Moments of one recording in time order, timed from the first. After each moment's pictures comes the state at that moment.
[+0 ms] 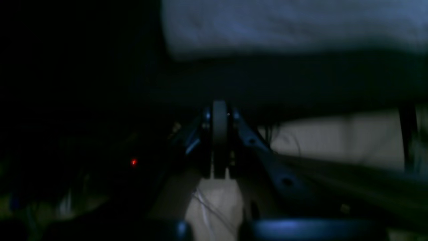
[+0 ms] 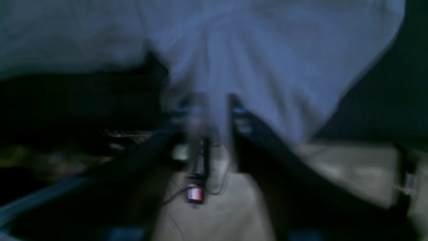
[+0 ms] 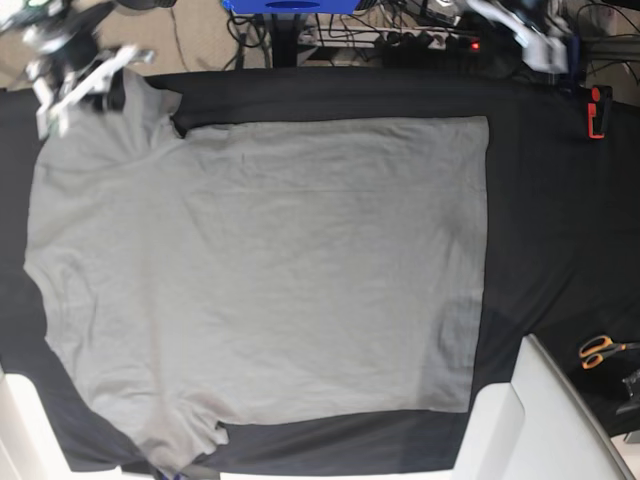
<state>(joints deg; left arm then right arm) 54.6 -27.0 -4.9 97.1 -33.6 -2.0 -2.2 -38.2 0.8 24.5 109.9 19.2 26.0 -40.3</state>
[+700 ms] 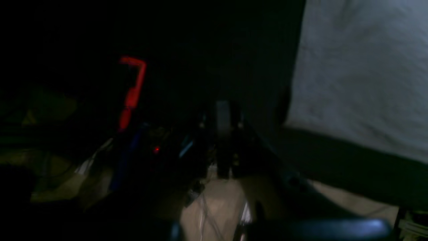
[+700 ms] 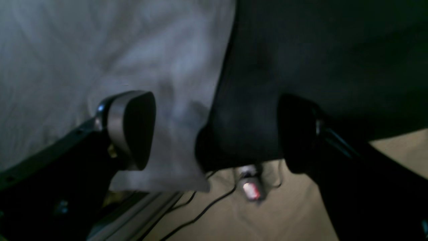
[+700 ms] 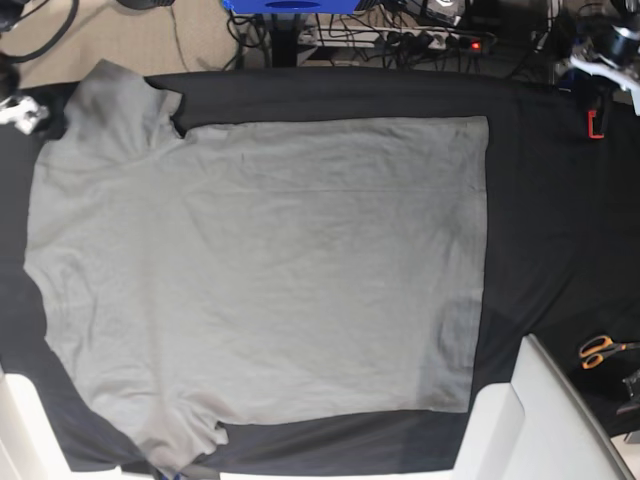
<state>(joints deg) 47.7 -18.9 -36.6 100.0 -43.1 -16.3 24.8 -13.4 8.8 55.1 68.7 34.1 40.0 -56.0</state>
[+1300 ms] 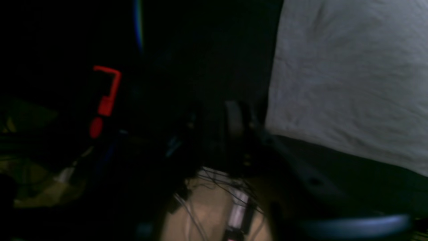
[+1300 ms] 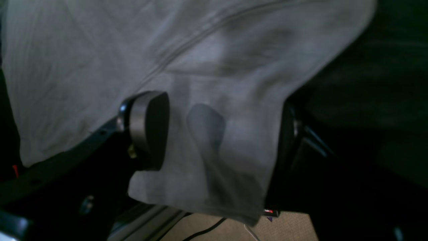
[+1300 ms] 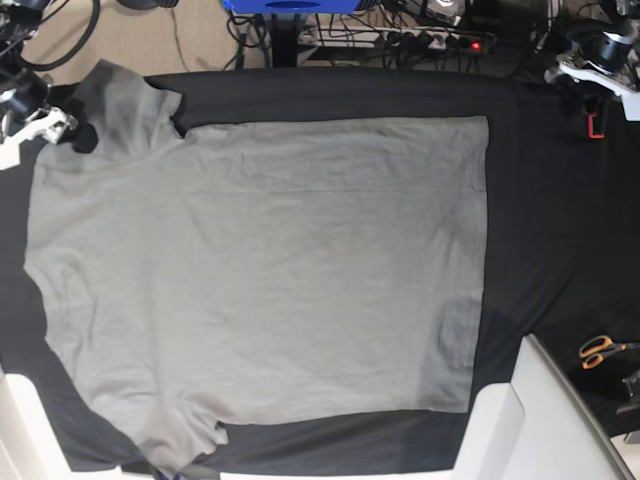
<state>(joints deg) 46.5 -15.6 -36.2 101.4 -43.2 -16.5 26.1 -13.2 8.4 45.7 66.5 36.3 40.6 -52.6</state>
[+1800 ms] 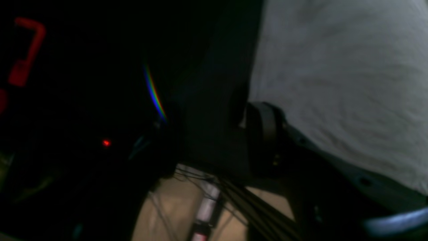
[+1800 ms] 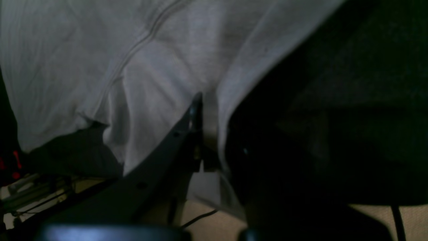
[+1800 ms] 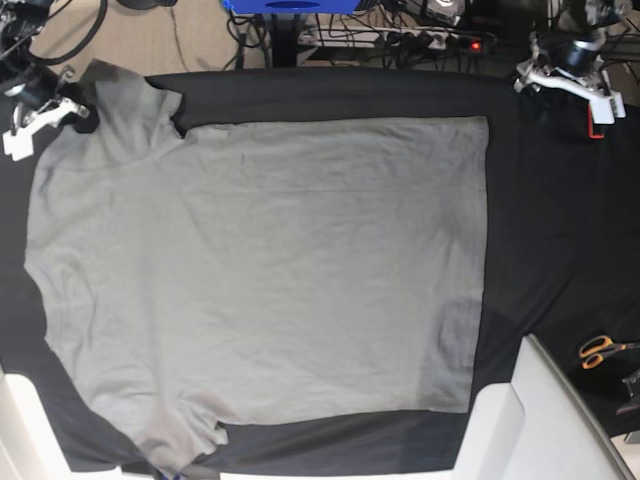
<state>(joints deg) 38.4 -12.8 -29.4 91.0 -43.3 -16.2 25.4 -13.9 7.8 45.3 65.6 35.7 40.4 -54.8</state>
